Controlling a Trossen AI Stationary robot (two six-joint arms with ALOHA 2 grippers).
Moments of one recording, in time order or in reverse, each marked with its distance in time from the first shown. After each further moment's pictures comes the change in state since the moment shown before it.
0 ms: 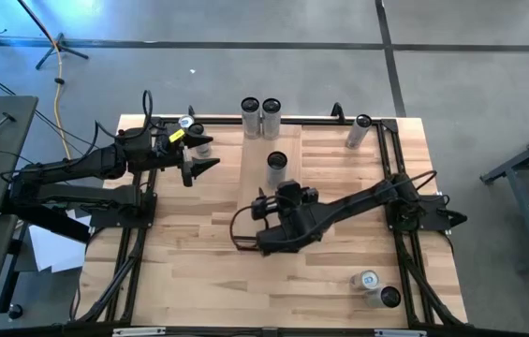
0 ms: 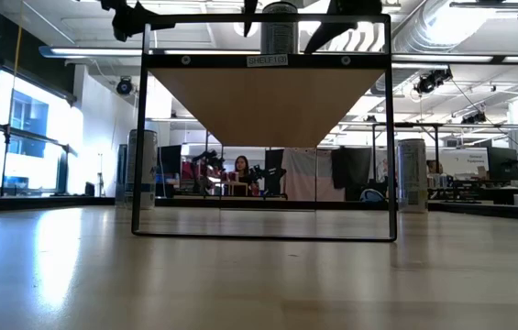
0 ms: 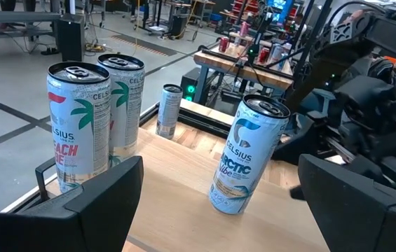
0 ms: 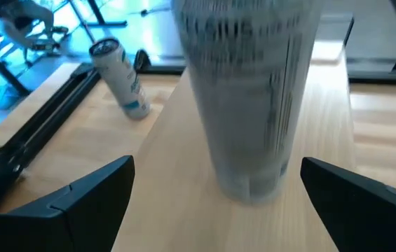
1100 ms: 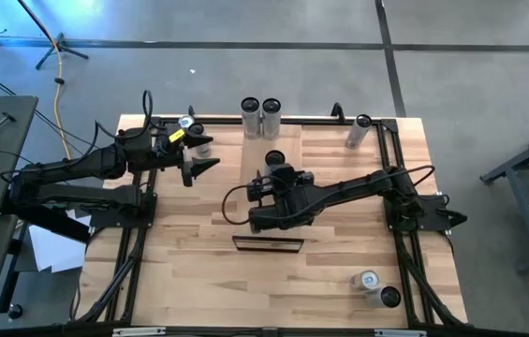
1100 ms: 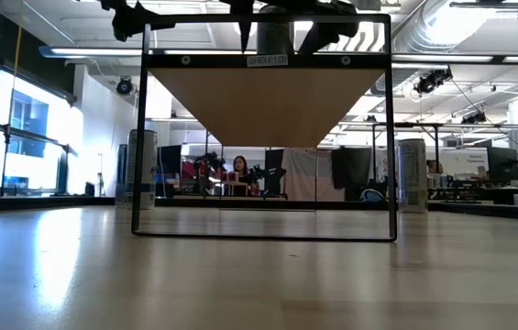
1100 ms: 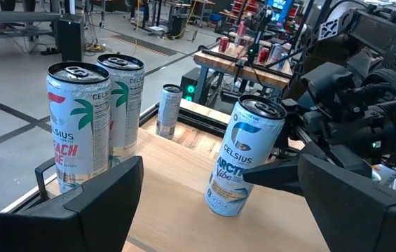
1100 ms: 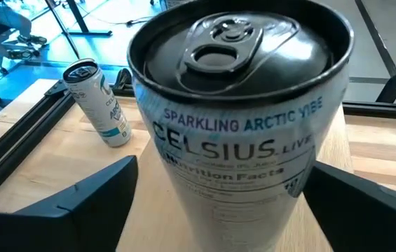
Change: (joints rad) left arm 0.000 0.000 0.000 0.000 0.001 0.000; right arm -0.107 0.000 0.000 0.077 0.021 -0.149
